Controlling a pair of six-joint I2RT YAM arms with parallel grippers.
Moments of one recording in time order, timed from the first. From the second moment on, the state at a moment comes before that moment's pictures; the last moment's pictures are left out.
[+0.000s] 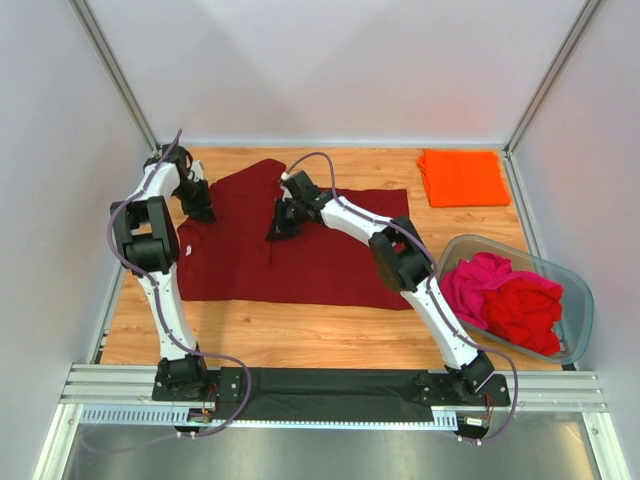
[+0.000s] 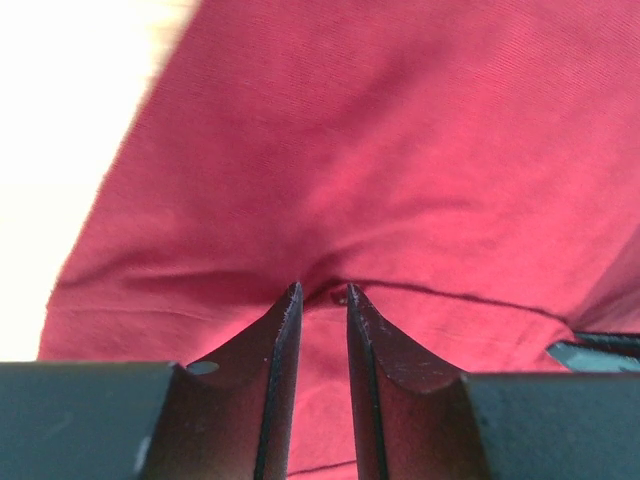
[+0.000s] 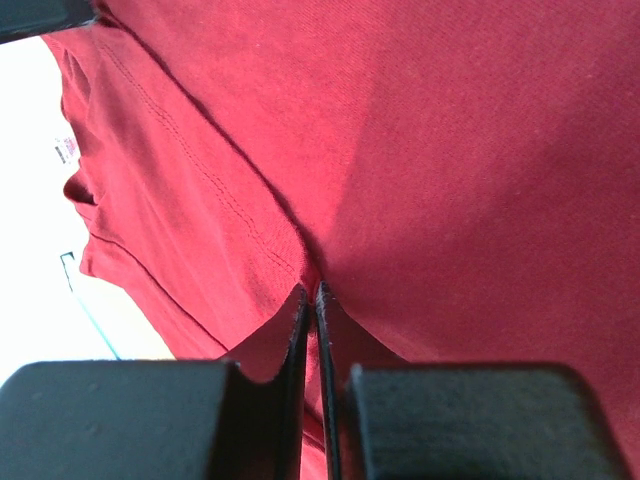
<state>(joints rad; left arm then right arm) 0.17 2.24 1.81 -0.89 0.26 -0.09 0.70 2.57 2.15 -0.41 -0.45 0.75</state>
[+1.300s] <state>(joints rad) 0.09 2.19 1.75 -0.87 0.08 -0.08 0.70 2.58 2.14 -0.40 -0.46 0.76</state>
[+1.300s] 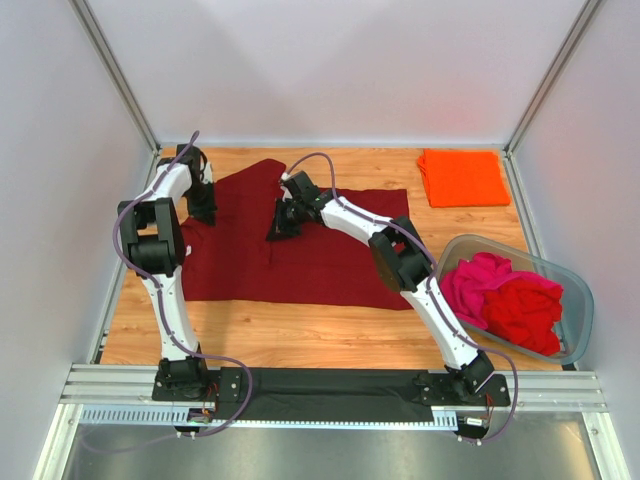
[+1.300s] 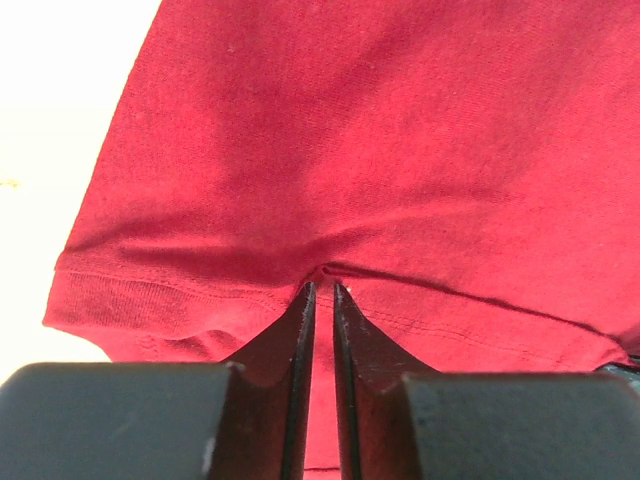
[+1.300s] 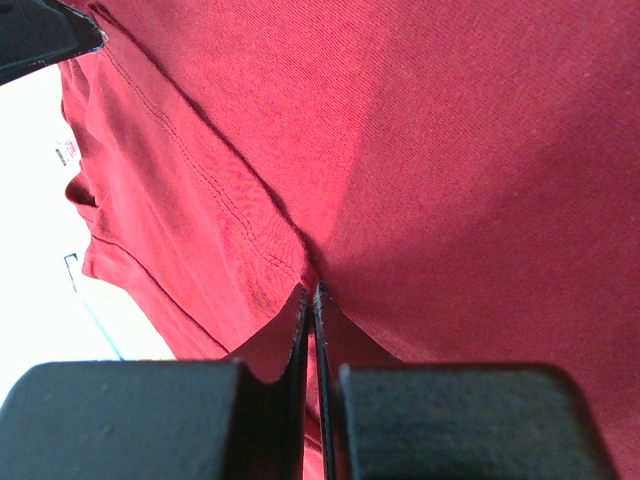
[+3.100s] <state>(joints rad) 0.12 2.19 1.76 -0.84 0.16 -0.08 0.70 2.57 2.13 -0.38 -0.46 0.76</state>
